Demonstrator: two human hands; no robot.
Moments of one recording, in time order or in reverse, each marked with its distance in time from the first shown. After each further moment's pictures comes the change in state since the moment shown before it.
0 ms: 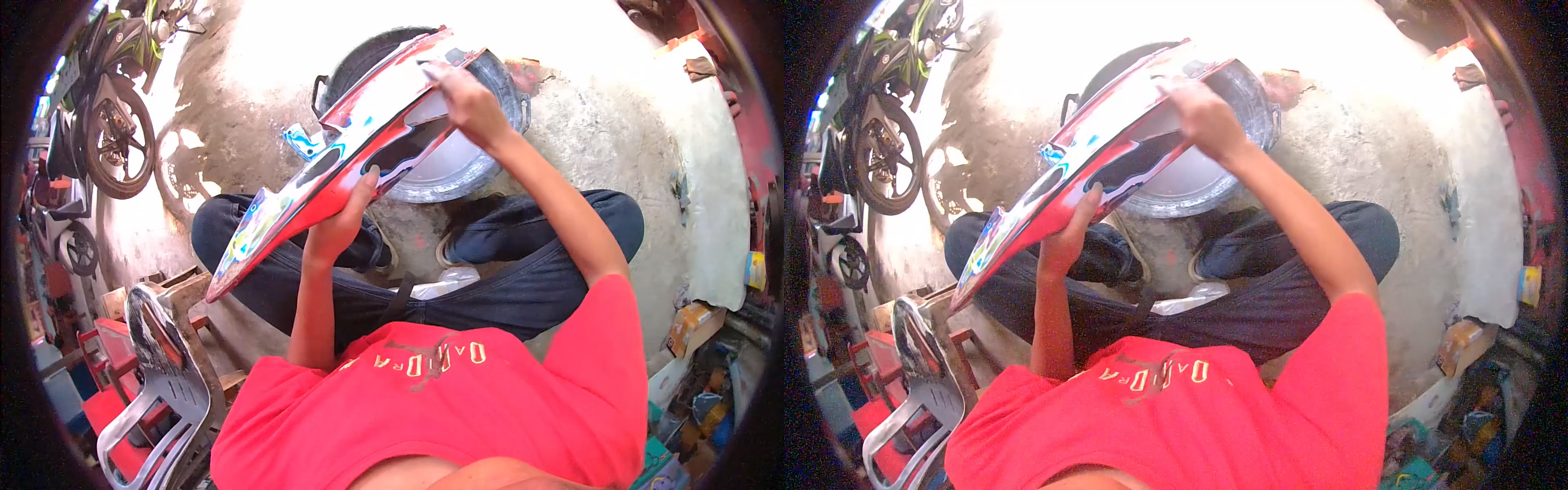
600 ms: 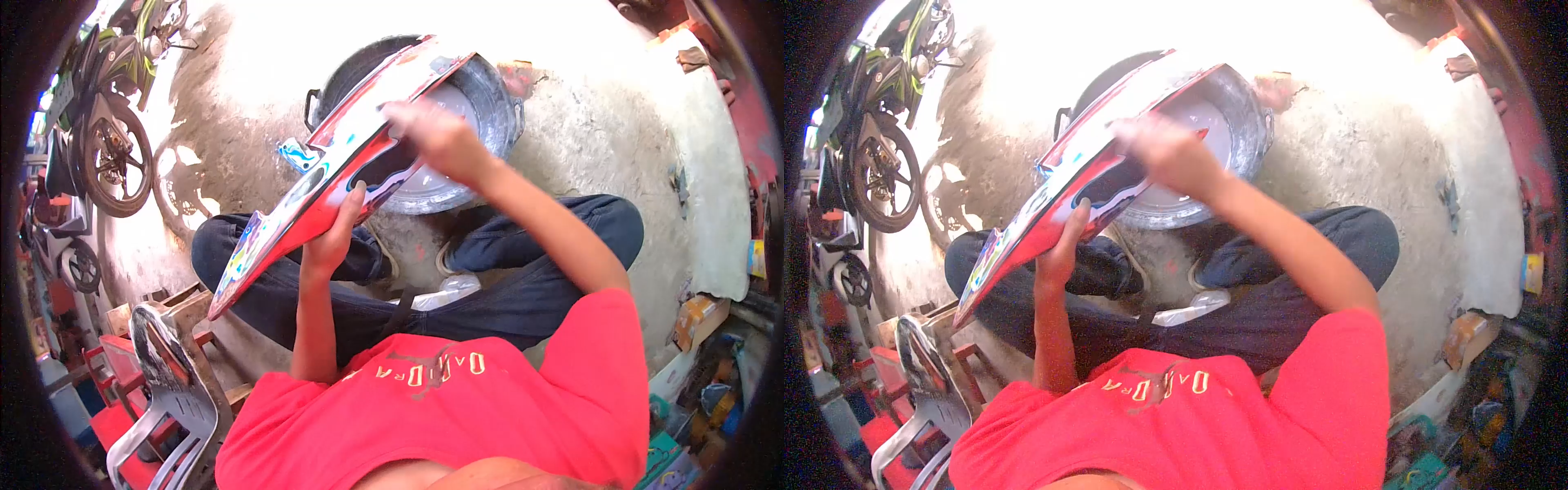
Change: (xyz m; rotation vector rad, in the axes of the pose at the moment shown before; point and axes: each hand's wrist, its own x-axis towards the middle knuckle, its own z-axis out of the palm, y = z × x) left_hand 0.001 -0.010 -0.004 -0.084 0.046 -0.077; right_hand -0.005 -0.041 -0.001 0.157 0.008 -0.151
